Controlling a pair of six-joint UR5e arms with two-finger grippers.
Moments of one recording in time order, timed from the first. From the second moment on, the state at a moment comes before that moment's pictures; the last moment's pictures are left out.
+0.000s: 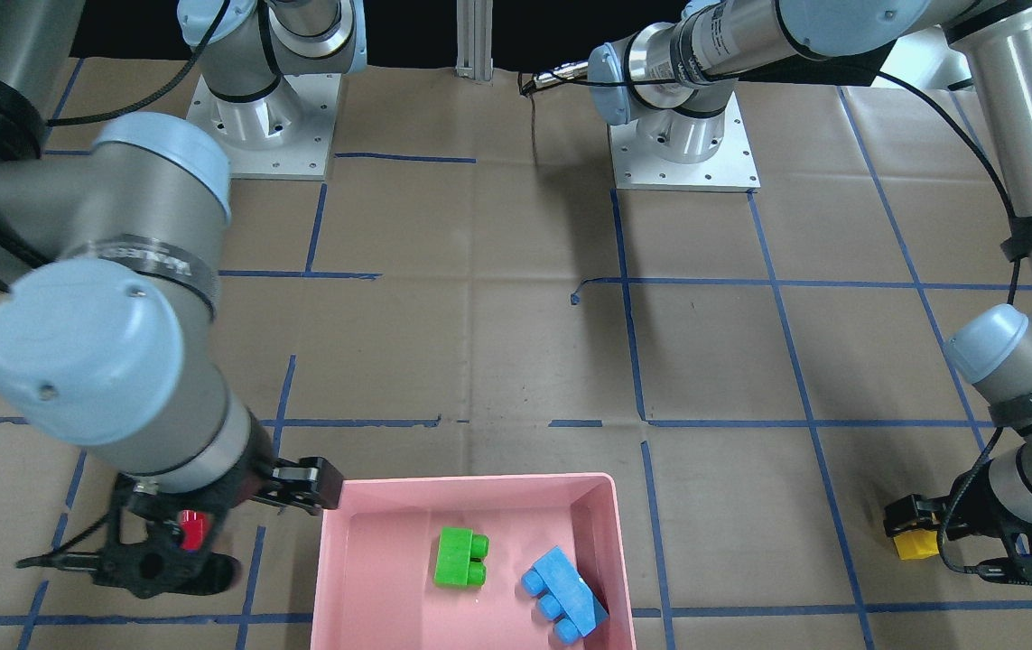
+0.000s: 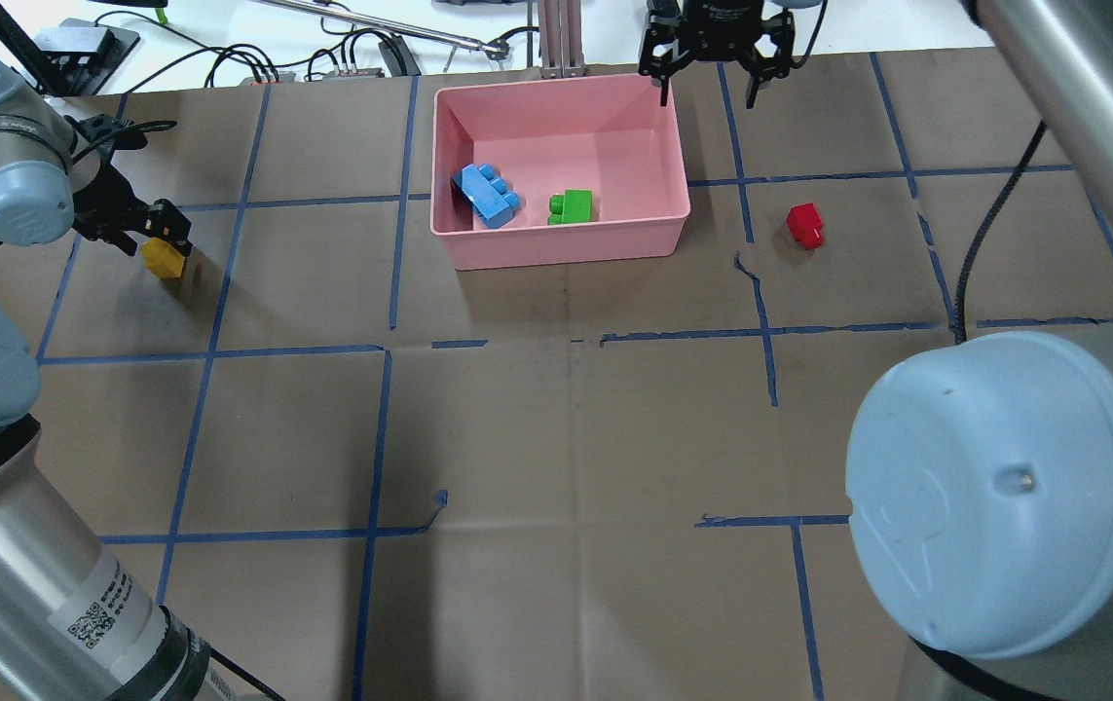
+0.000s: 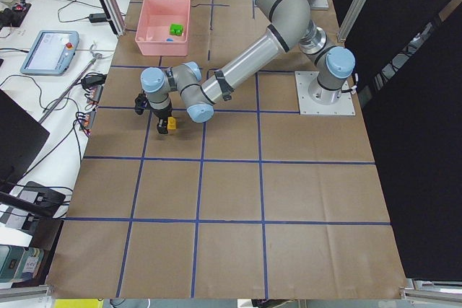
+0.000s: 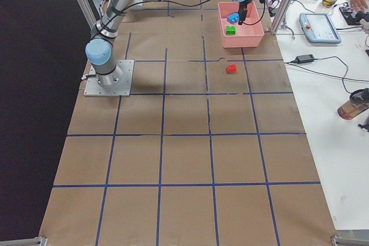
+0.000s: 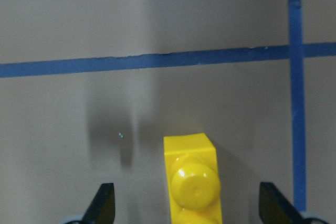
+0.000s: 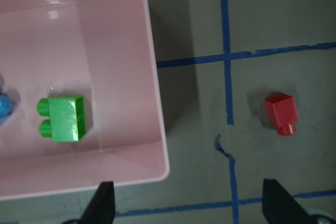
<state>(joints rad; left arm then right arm) -1.11 -2.29 -1.40 -1.01 1.54 0.53 1.64 -0.98 0.99 -1.56 -1.57 0.15</state>
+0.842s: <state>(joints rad) -1.29 -2.18 -1.38 -1.03 1.48 0.40 1.47 -1.04 1.19 -1.63 -1.57 -0.22</state>
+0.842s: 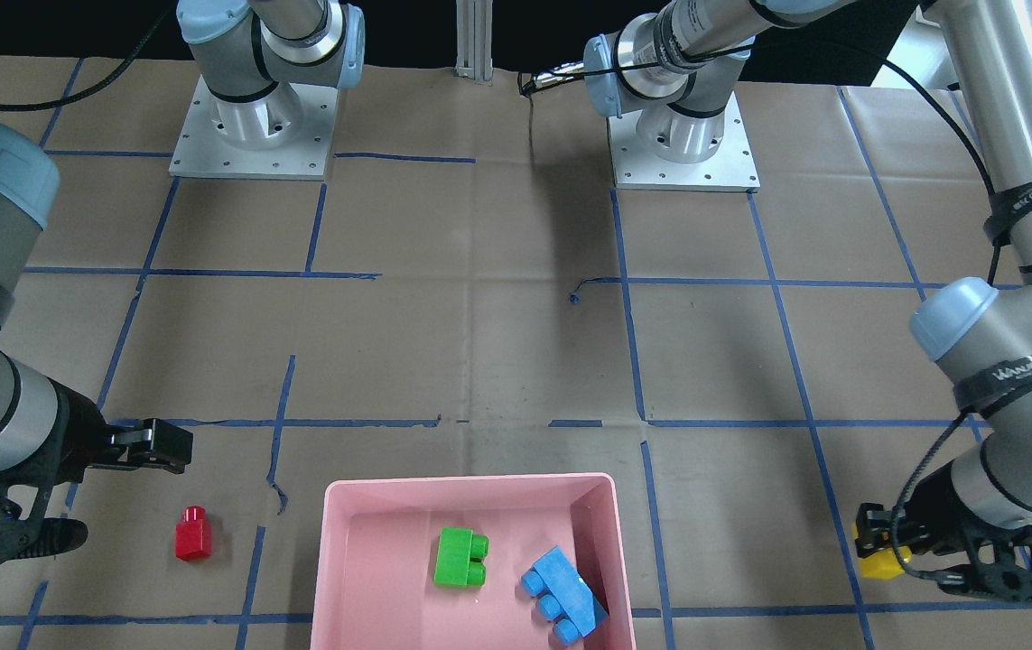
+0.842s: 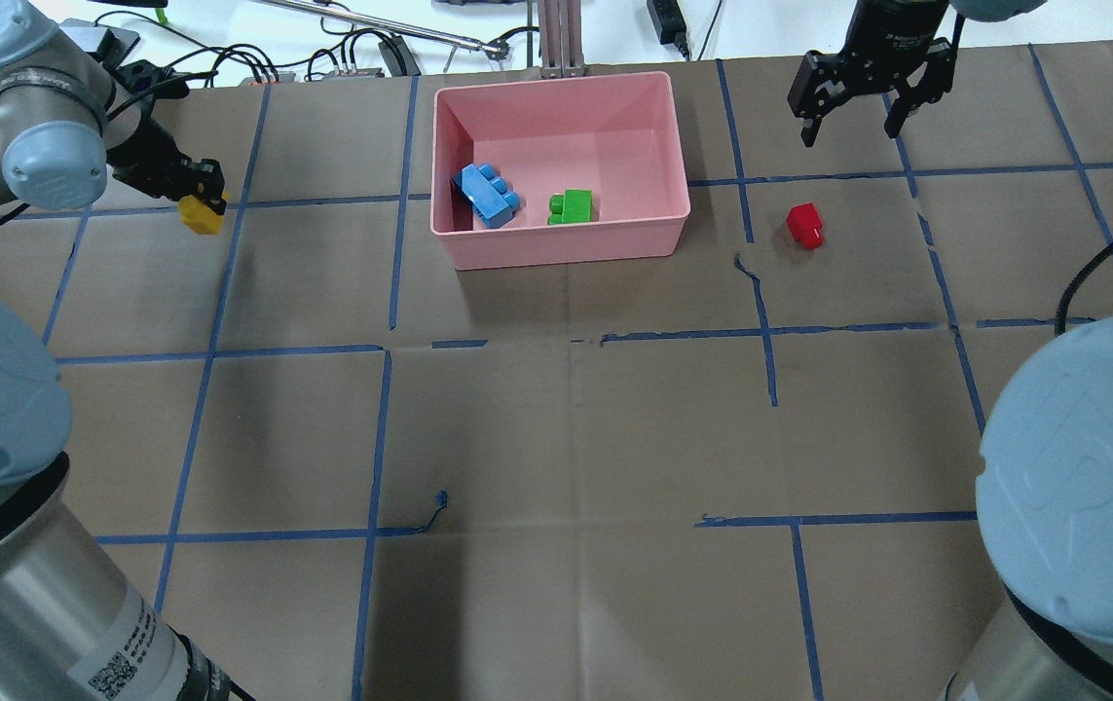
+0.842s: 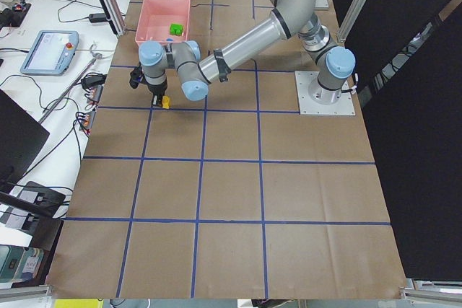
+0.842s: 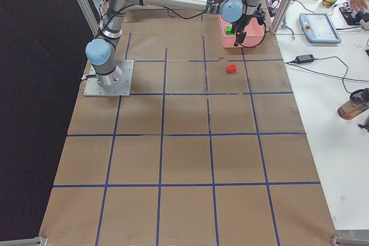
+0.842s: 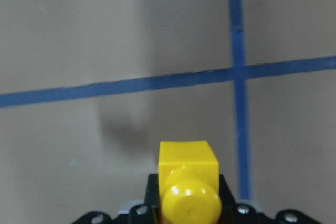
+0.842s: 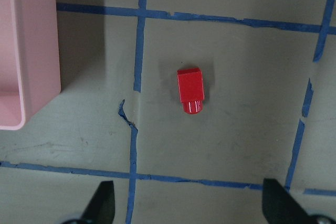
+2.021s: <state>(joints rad) -1.68 -2.18 -1.33 -0.97 1.48 -0.08 1.46 -0.90 1.43 -2.00 -1.58 -0.32</state>
